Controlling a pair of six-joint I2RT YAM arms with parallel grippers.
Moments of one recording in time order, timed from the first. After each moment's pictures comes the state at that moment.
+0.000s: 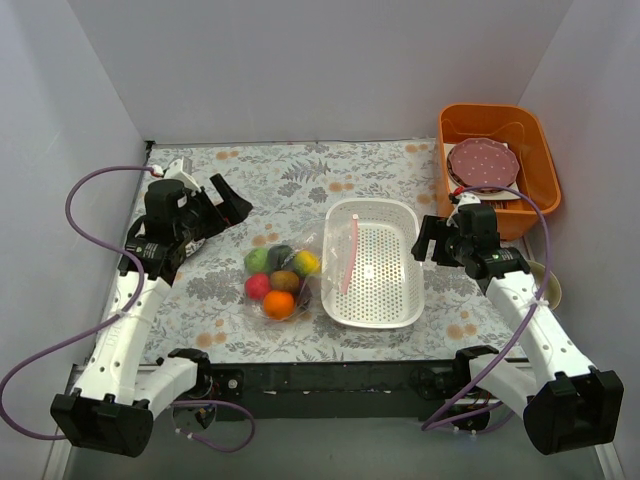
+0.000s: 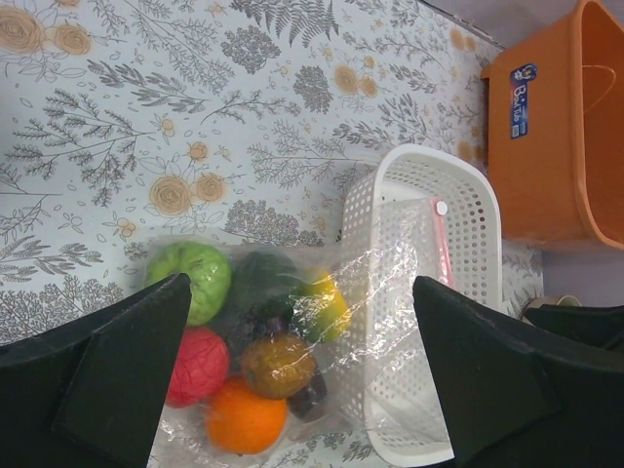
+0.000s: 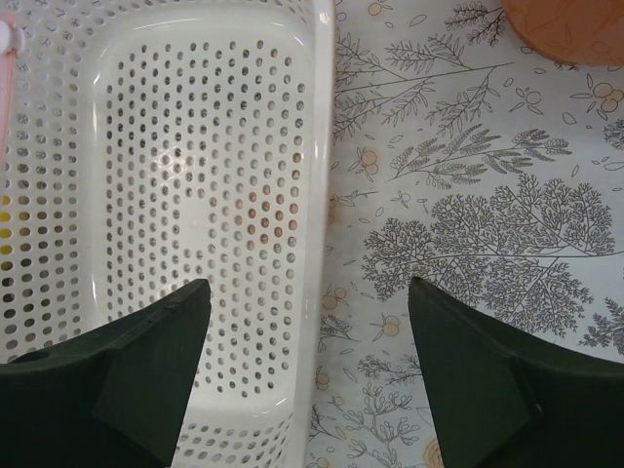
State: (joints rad) left arm -0.16 0.99 1.06 -0.54 0.16 -0.59; right arm 0.21 0.99 0.79 -0.55 -0.07 0.31
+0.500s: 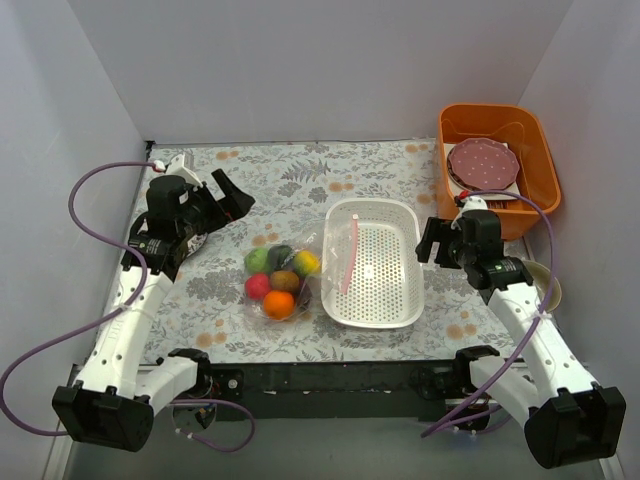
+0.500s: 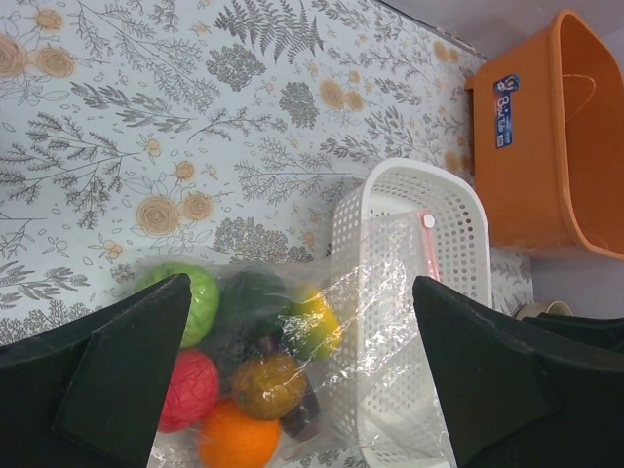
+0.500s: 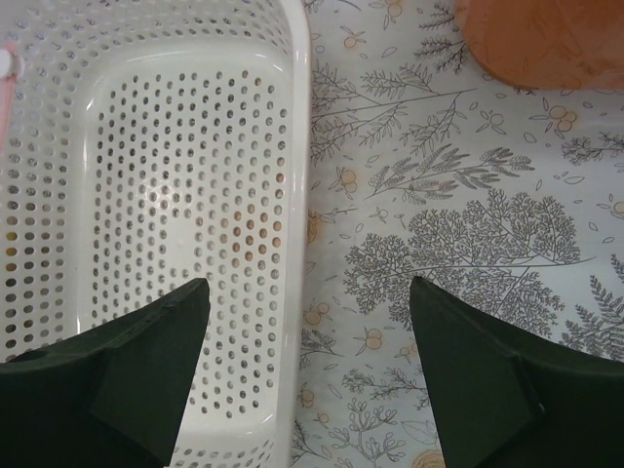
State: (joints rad) left arm -0.16 1.00 1.06 -0.48 0.17 -0.60; right arm 0.21 0.92 0.73 -0.50 -0.02 0.30
